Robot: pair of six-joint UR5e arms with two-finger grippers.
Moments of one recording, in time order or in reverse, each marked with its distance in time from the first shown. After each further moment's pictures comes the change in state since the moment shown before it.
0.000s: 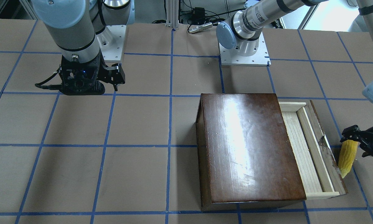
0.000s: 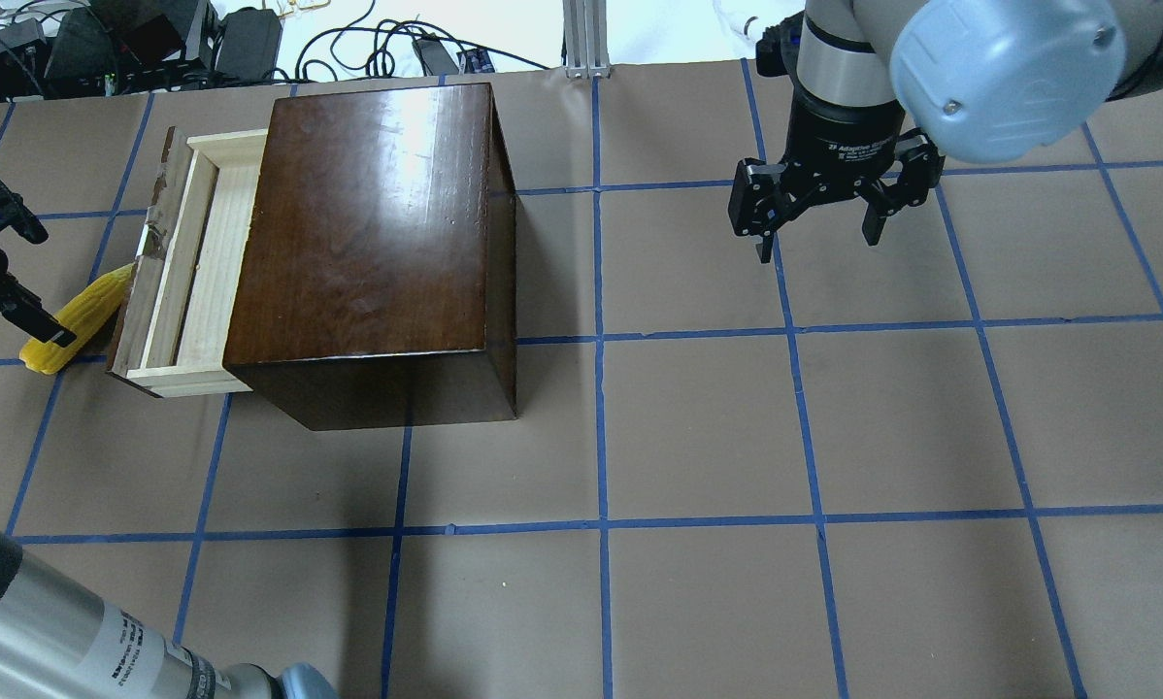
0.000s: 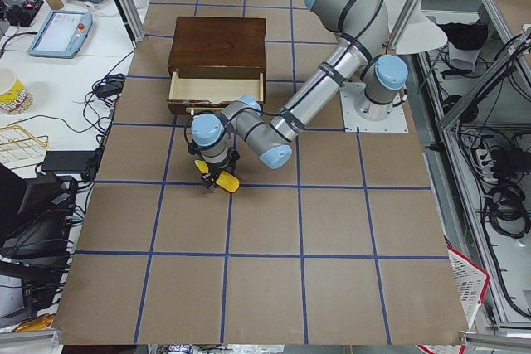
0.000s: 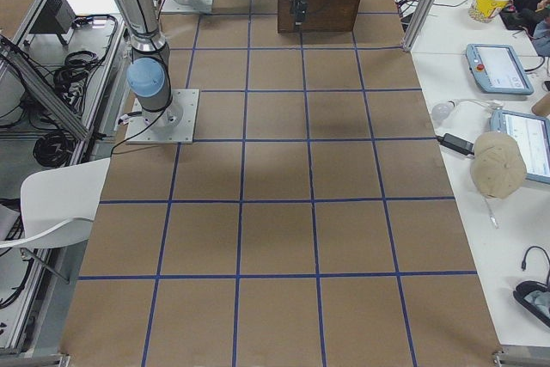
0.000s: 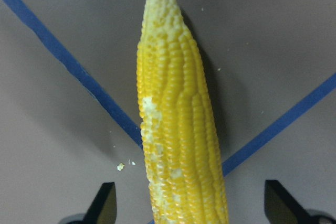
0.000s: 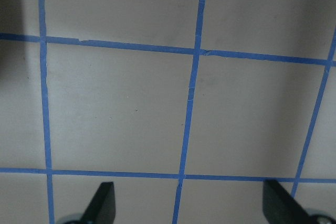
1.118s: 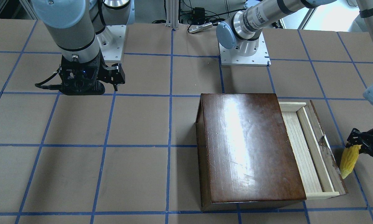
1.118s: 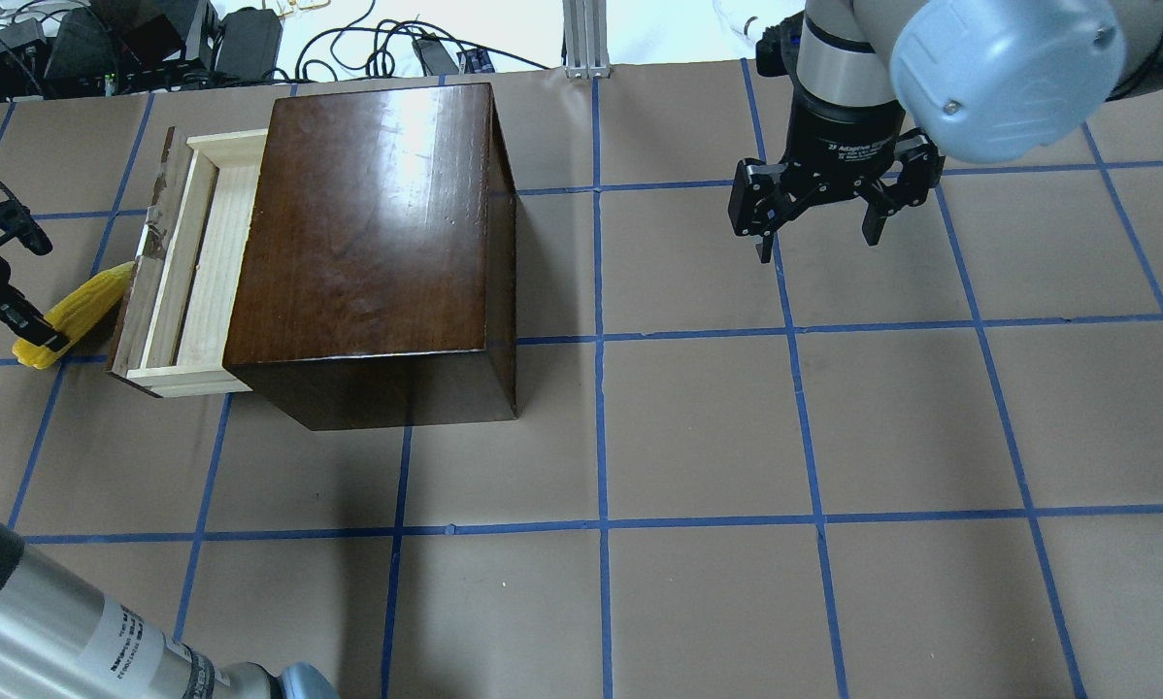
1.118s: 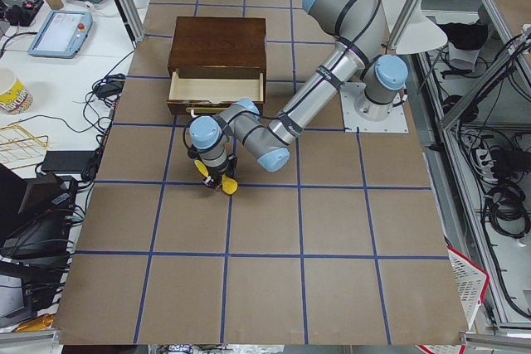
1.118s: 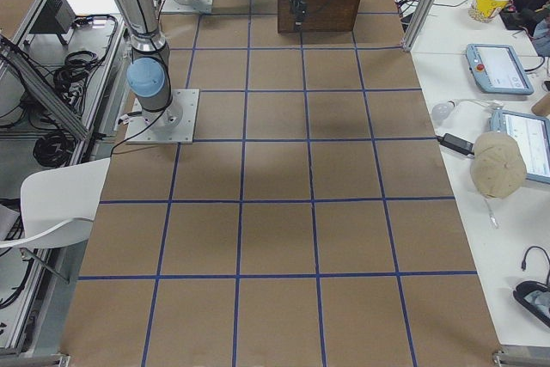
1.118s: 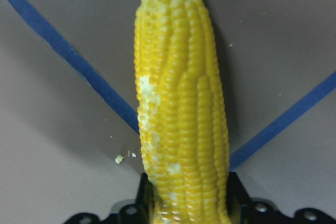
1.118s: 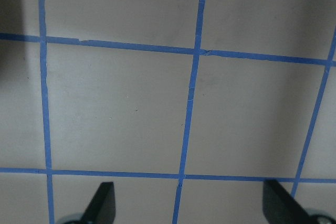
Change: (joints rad) left arm -0.003 -0.010 0.019 0.001 0.021 -0.016; right arm 0.000 0.000 0.000 0.000 0.000 0.000
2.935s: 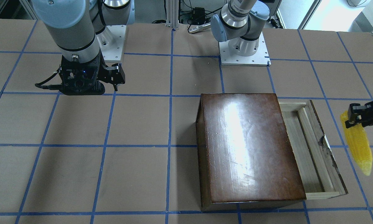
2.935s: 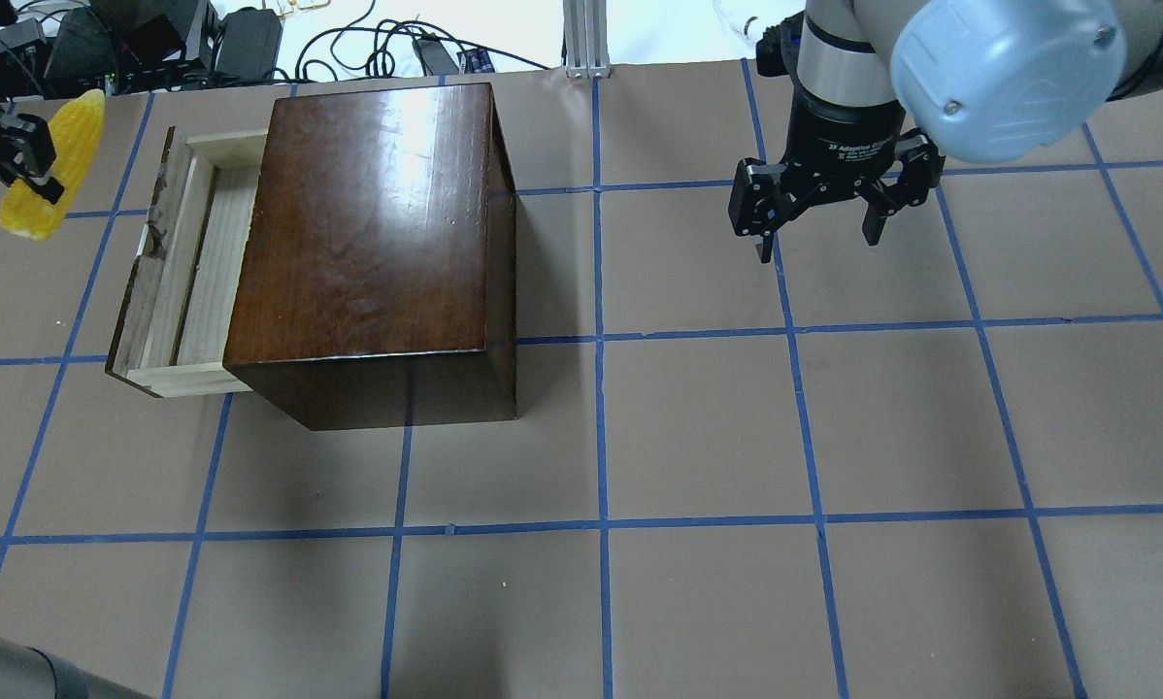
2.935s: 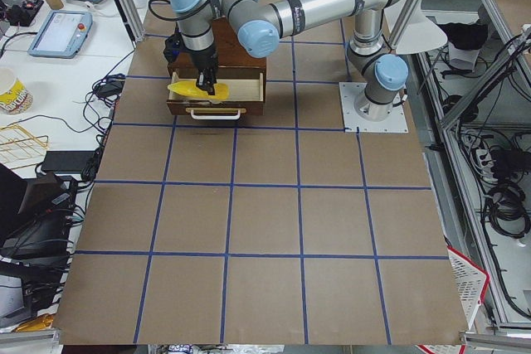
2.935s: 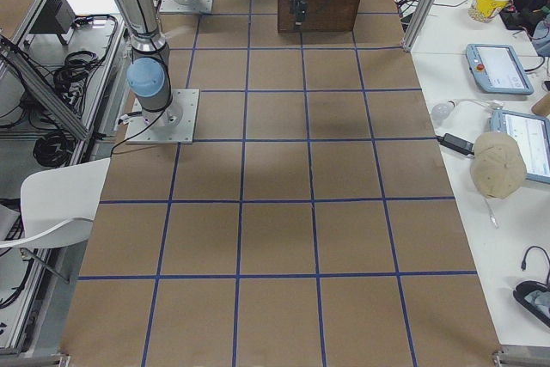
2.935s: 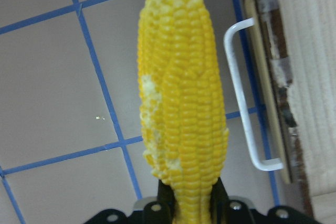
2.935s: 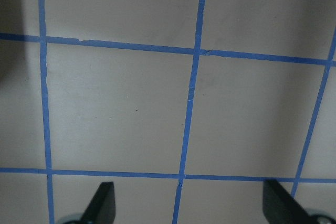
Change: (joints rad) left arm -0.301 0.300 0.226 -0.556 -0.026 -0.868; right arm 0.000 0.000 0.000 0.000 0.000 0.000
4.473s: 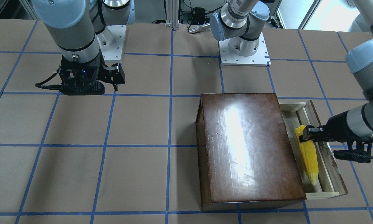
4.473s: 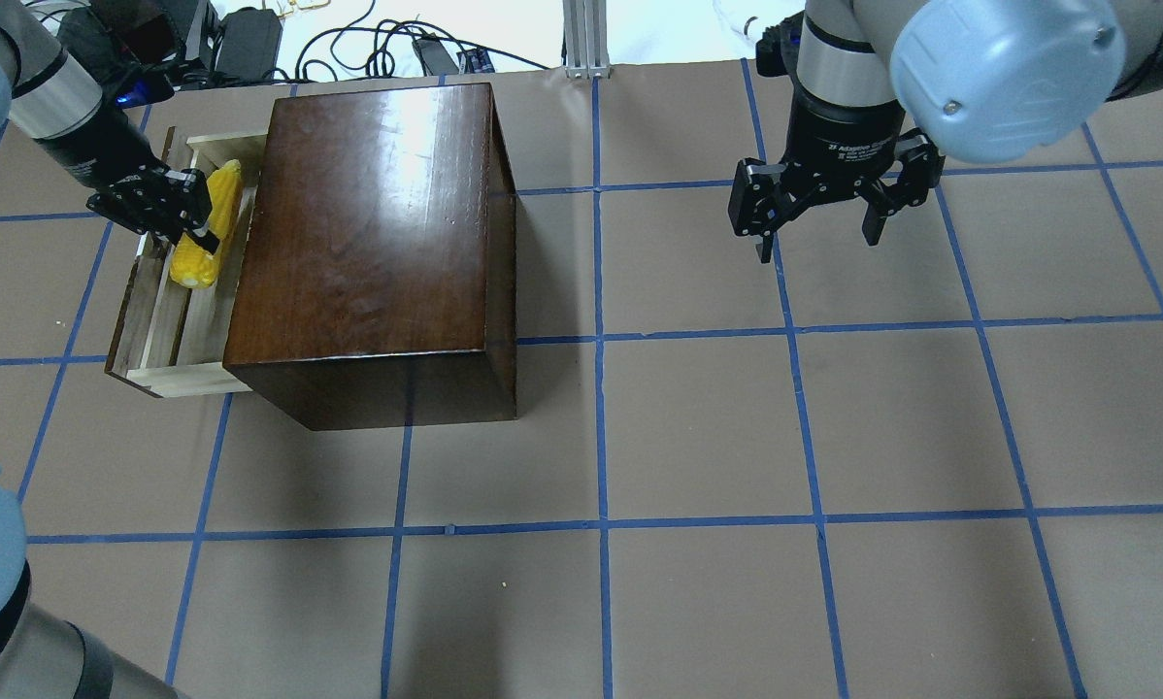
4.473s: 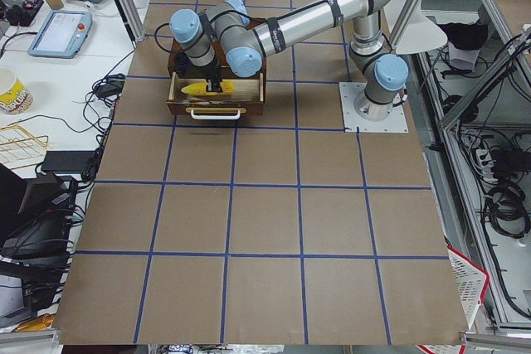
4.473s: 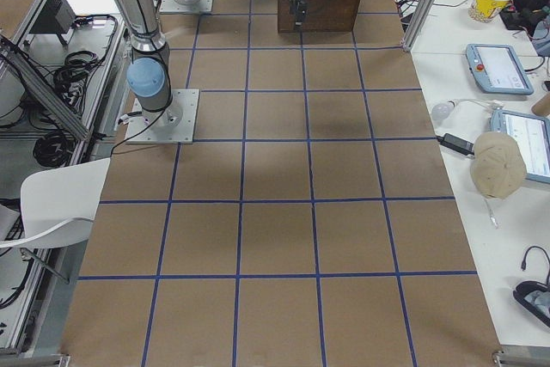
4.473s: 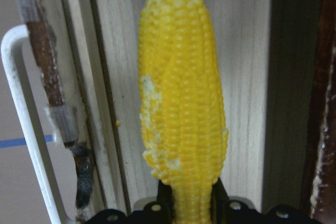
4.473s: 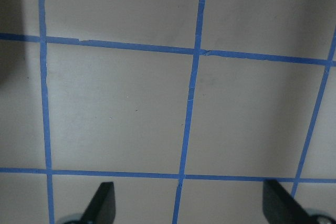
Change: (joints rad) left arm -0.037 -0.094 -0.123 0.063 -0.165 -0.098; right arm 0.000 0.000 0.000 0.000 0.000 0.000
